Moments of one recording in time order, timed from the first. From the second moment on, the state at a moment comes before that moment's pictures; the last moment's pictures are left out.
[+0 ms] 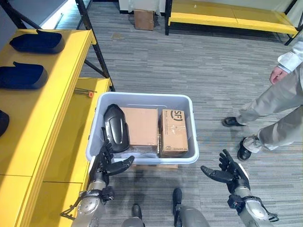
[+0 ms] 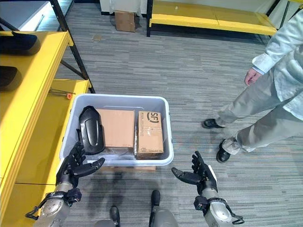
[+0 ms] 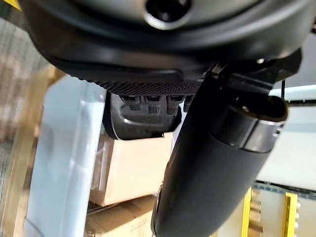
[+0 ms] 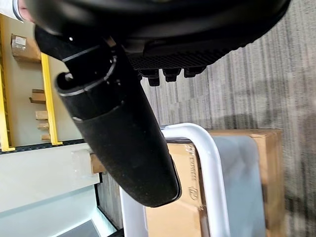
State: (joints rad) left arm 0.24 0.33 -0.01 0.03 -0.42 -0.04 0.12; right arm 0.25 -0.32 -0.02 0.13 0.43 -0.03 0.02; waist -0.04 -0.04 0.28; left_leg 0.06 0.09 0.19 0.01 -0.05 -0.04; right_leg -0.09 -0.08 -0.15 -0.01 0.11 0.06
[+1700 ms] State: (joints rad) left arm 0.13 0.34 -0.04 -0.04 -0.43 -0.05 0.15; right arm 0.19 -0.49 -0.11 0.01 0.30 -0.06 -0.05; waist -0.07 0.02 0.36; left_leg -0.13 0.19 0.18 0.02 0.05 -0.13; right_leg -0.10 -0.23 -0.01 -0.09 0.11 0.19
